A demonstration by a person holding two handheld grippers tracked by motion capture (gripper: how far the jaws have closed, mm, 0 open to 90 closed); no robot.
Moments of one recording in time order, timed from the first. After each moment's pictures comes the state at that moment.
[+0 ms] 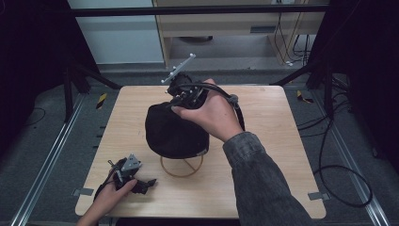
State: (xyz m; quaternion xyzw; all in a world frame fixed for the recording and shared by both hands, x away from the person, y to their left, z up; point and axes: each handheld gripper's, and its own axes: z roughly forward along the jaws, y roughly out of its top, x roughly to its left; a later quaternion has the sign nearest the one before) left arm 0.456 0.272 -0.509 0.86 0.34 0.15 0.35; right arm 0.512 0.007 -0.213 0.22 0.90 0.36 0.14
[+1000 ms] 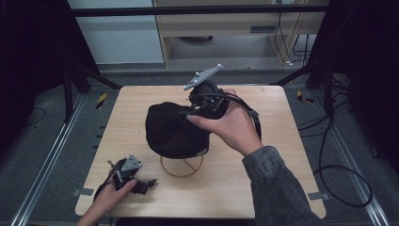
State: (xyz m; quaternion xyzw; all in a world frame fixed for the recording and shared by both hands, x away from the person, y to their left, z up) left arm 0.455 0.272 -0.509 0.86 0.34 0.15 0.35; right arm 0.490 -0.035 -0.222 0.25 0.87 0.39 0.17
